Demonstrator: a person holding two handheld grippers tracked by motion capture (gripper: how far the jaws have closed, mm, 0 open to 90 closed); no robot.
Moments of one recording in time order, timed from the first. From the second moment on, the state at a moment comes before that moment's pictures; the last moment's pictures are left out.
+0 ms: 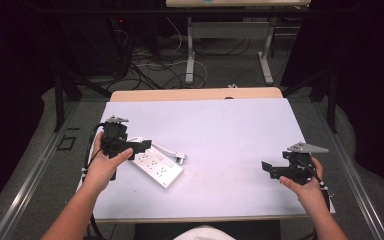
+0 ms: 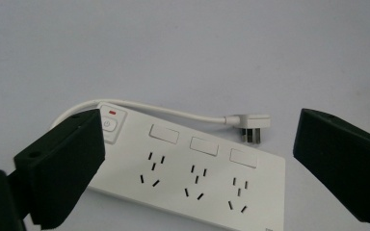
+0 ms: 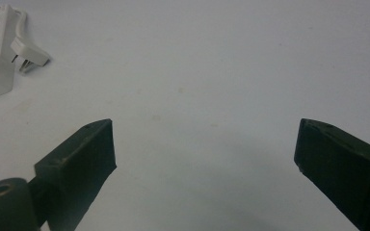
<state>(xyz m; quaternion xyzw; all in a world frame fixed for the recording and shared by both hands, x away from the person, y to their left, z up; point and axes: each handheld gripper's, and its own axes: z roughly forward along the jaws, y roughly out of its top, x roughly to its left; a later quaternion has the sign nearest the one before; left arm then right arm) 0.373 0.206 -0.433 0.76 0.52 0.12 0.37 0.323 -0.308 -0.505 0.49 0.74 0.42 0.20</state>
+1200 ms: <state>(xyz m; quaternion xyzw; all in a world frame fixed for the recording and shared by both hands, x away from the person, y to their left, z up) 0.331 0.264 -0.469 0.70 0.56 0.17 0.42 0.323 -0.312 -0.503 0.50 0.73 0.42 0.20</state>
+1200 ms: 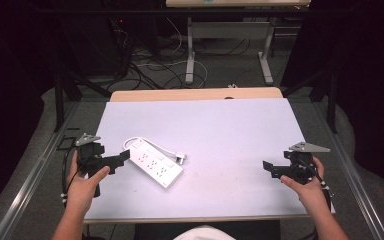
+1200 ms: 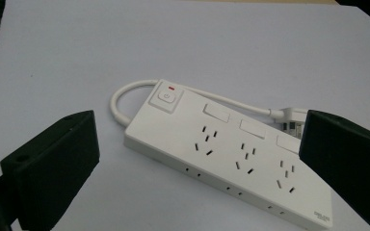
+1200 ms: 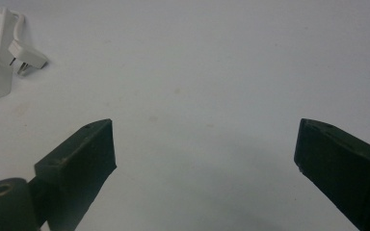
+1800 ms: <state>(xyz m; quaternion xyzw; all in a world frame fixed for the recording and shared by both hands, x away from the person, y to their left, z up) 0.319 0.276 -0.502 0.68 0.57 0.21 0.40 0.325 -0.312 -0.507 0.50 0.73 0.42 0.19</state>
